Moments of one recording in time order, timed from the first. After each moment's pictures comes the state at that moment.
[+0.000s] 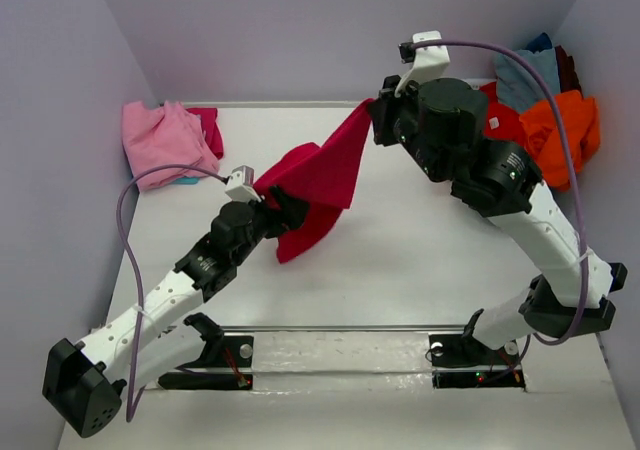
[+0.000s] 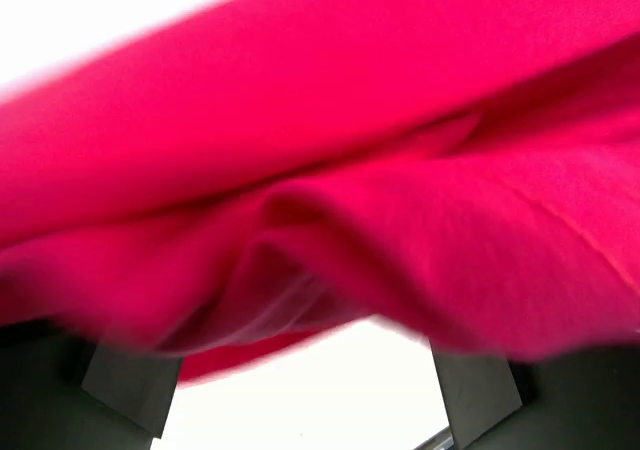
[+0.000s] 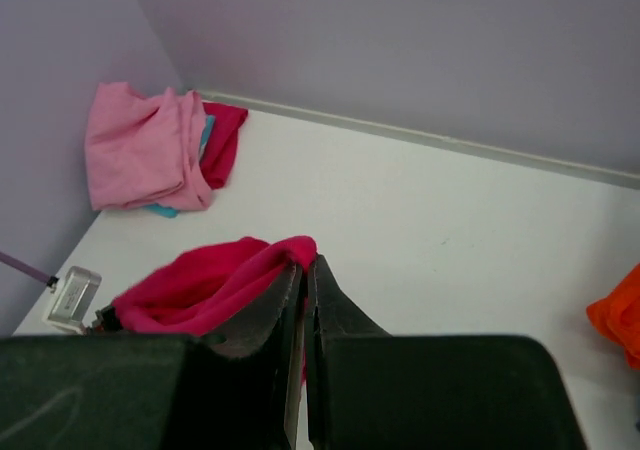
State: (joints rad) left arm -0.65 0.84 0.58 -0.01 -0.18 -0.79; right arm 0.95 1.48 2.10 -0.75 0.57 0.21
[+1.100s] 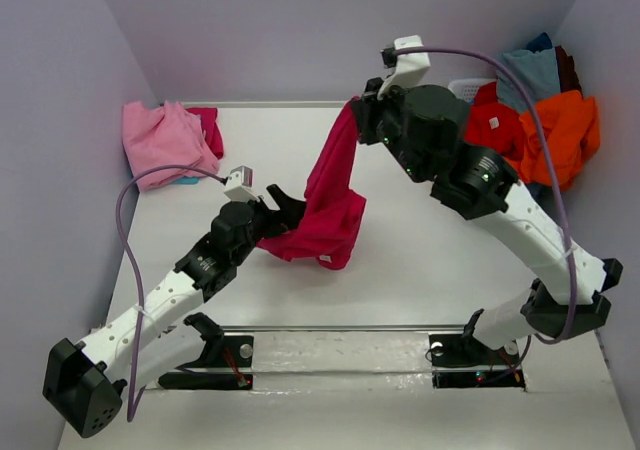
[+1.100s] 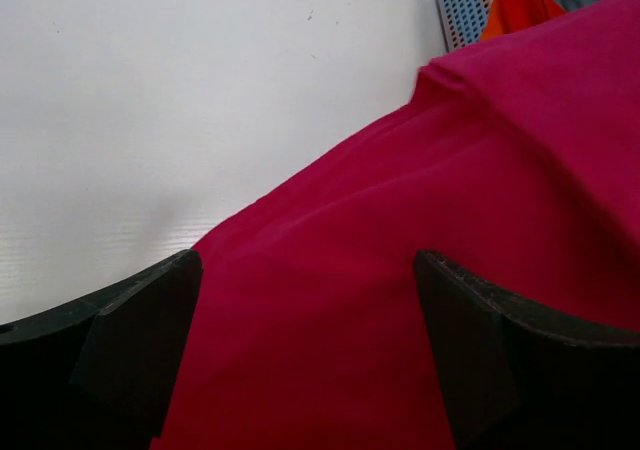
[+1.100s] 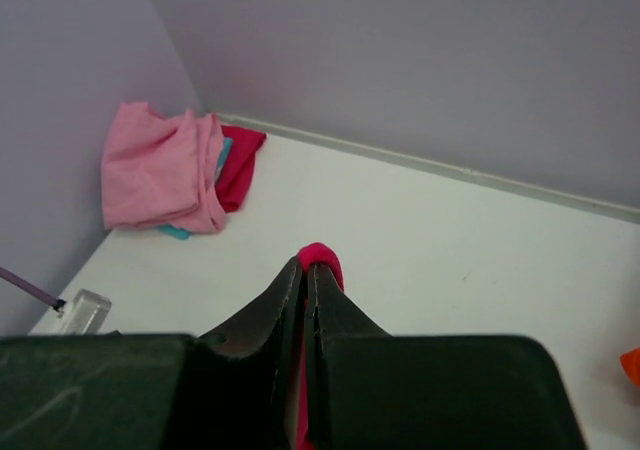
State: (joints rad) left arm -0.65 0.84 0.57 -0.02 -0.19 -0.79; right arm 0.95 1.43 1.95 -0.52 0.55 0.16
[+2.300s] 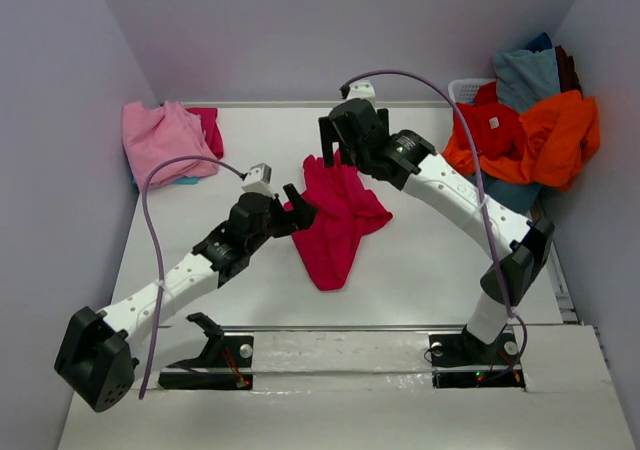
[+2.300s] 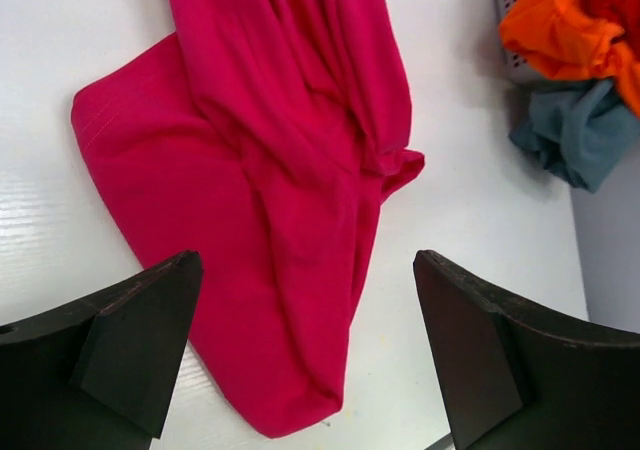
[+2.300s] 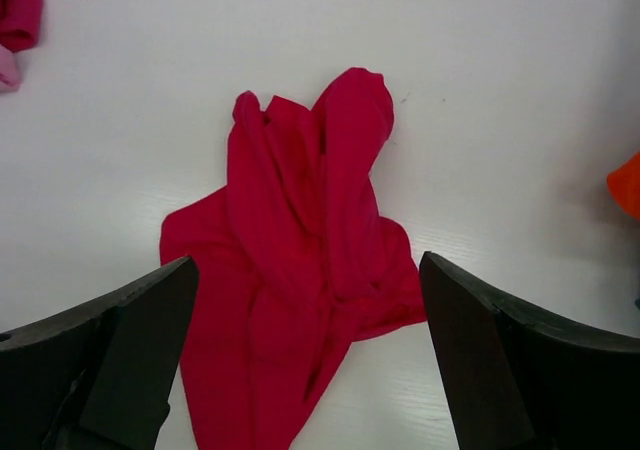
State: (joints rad) left arm -0.65 0.96 0.58 0.01 -0.14 -0.77; right arm 0.86 1.71 1.87 -0.78 0.61 0.36
